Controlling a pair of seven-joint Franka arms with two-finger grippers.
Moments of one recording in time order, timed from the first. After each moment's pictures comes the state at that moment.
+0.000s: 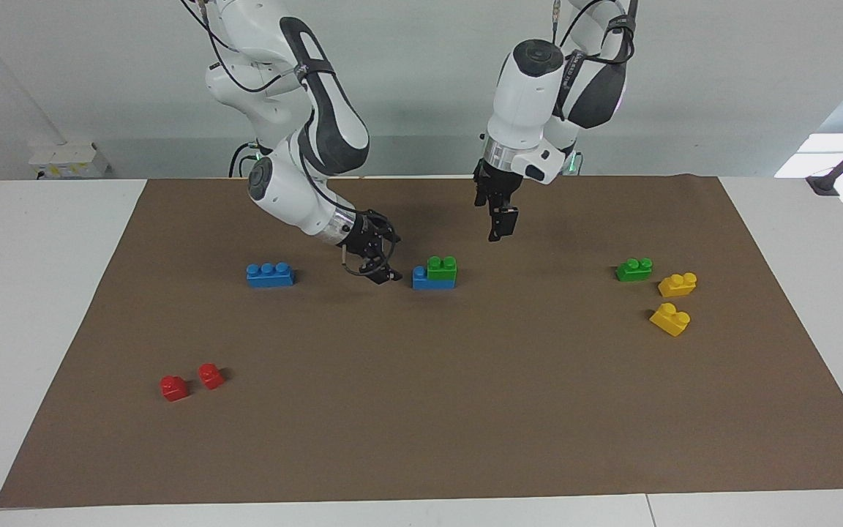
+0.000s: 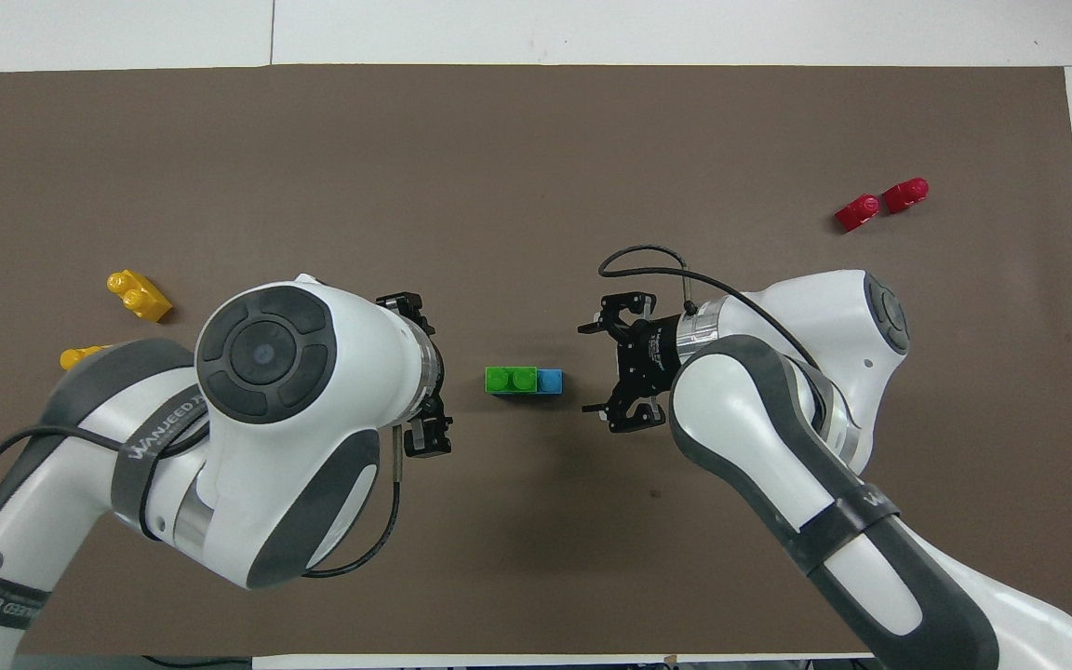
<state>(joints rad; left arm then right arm) -0.56 -0.02 -0.06 -1.97 -0.06 2.02 -2.30 0.42 0.15 -0.01 -2.14 0.94 2.29 1.33</state>
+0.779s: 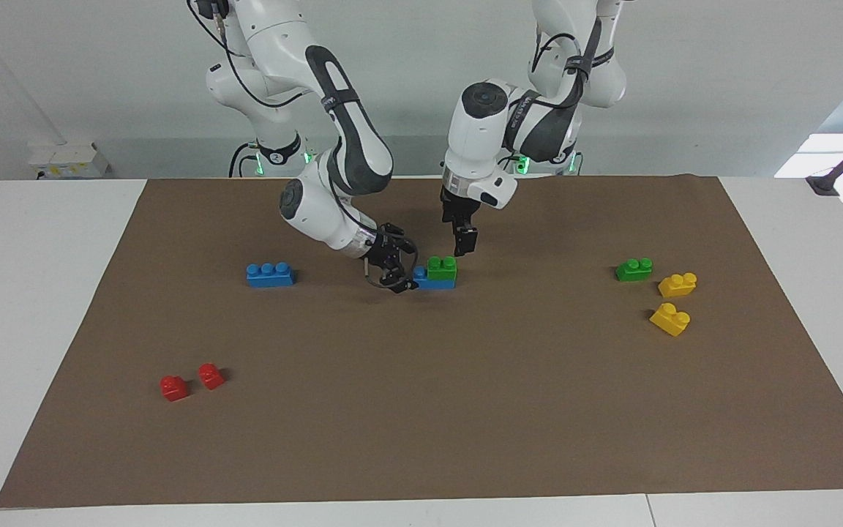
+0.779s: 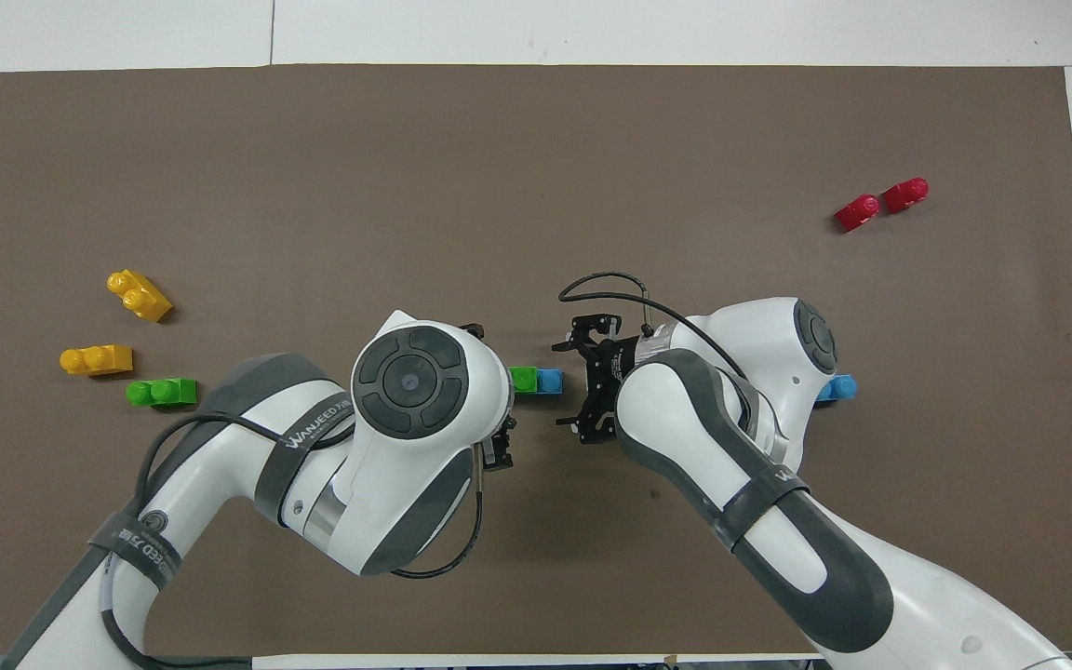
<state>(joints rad) -0.66 0.09 -0.06 -2.01 -0.06 2.14 -2.39 0.49 0.25 -0.01 -2.15 1.03 2.38 1.26</state>
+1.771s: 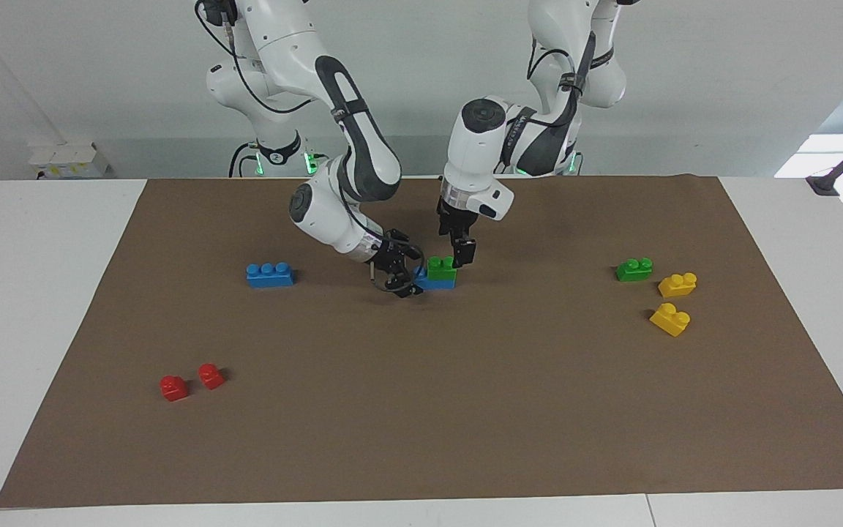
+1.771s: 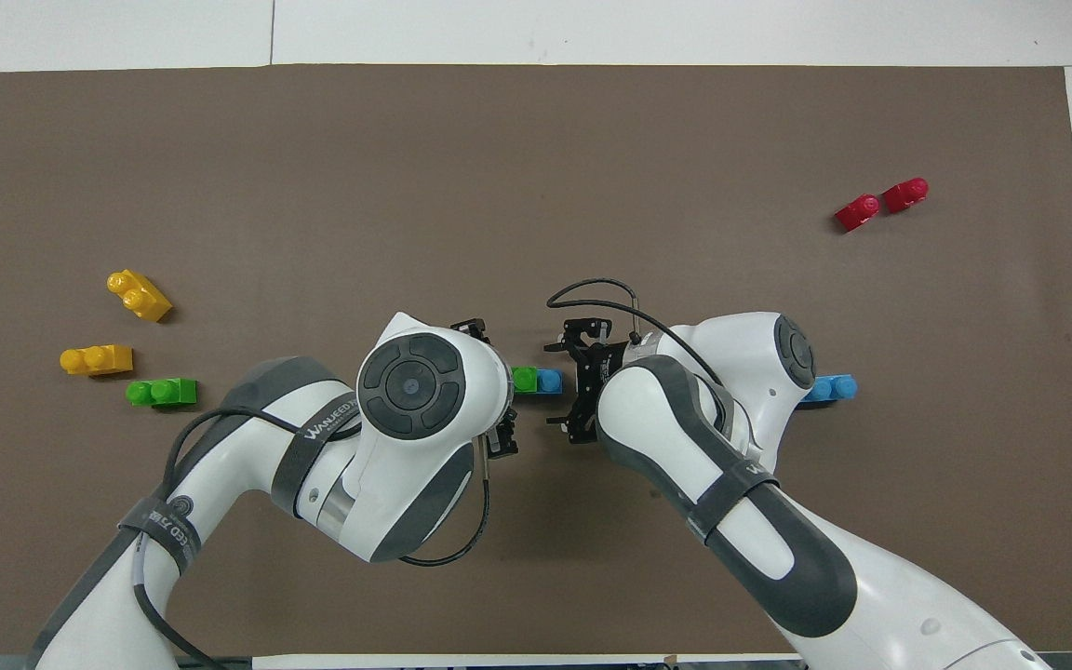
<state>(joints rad) -0.66 0.12 -0.04 -2.05 -0.06 2.27 -2.42 0.53 0.29 -0.01 -2.15 1.10 2.46 1.21</state>
